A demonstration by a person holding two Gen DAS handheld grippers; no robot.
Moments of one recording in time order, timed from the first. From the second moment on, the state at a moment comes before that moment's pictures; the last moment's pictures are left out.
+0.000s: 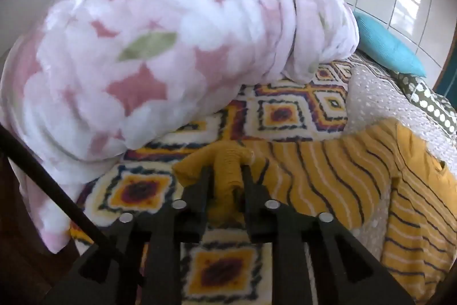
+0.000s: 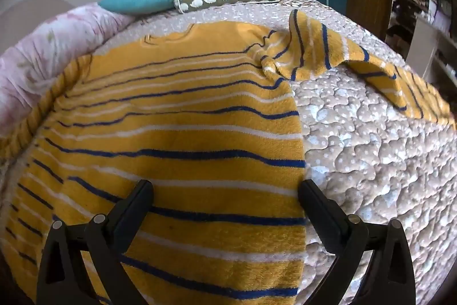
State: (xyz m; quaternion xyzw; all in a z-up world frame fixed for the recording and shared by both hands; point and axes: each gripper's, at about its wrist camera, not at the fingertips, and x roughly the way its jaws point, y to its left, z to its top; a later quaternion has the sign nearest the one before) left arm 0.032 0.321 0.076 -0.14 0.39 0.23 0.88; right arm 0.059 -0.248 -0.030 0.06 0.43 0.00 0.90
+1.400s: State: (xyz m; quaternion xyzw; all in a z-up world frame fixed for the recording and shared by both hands) left arm -0.102 0.112 0.032 -0.17 0.49 -0.05 0.85; right arm -0.104 -0.245 -0.032 0.12 0.39 0.12 0.90
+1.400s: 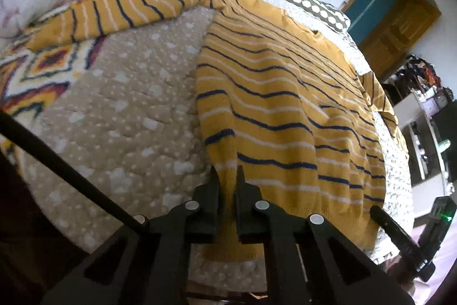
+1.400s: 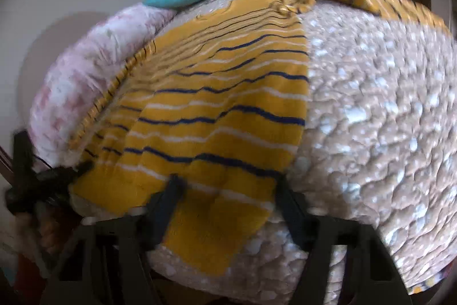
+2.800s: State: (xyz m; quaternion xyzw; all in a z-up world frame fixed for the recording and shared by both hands) left arm -0.061 0.314 0.029 -0.30 0.42 0.16 0.84; right arm -0.093 -0.254 0.031 0.08 0.38 0.08 0.92
